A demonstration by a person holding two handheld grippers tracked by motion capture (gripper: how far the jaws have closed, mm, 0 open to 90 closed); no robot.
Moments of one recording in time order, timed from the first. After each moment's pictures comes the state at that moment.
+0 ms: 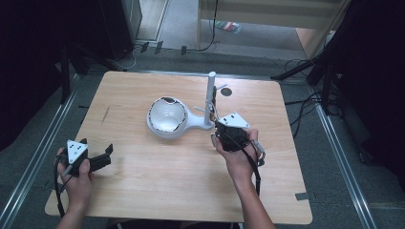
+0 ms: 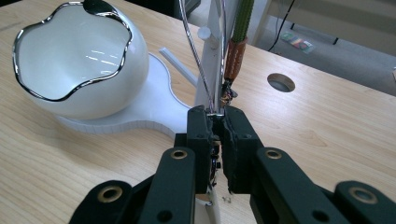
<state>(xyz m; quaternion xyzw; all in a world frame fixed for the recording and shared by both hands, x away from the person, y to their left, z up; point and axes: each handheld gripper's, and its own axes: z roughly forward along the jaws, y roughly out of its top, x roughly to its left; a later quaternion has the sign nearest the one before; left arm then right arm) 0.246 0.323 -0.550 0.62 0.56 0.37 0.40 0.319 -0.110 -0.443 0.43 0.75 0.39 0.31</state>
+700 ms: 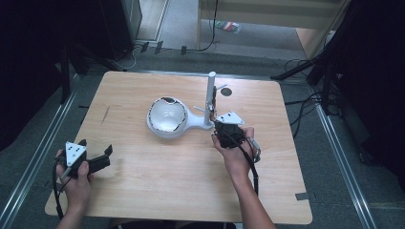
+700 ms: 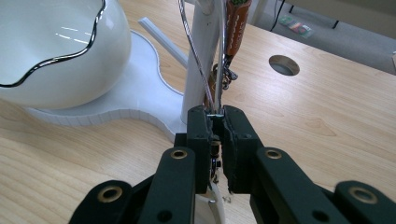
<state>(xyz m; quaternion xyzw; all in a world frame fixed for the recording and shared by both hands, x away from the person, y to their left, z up) 0.240 0.324 -0.550 0.62 0.55 0.37 0.41 0.341 -0.106 -0.467 0.45 0.76 0.37 0.30</state>
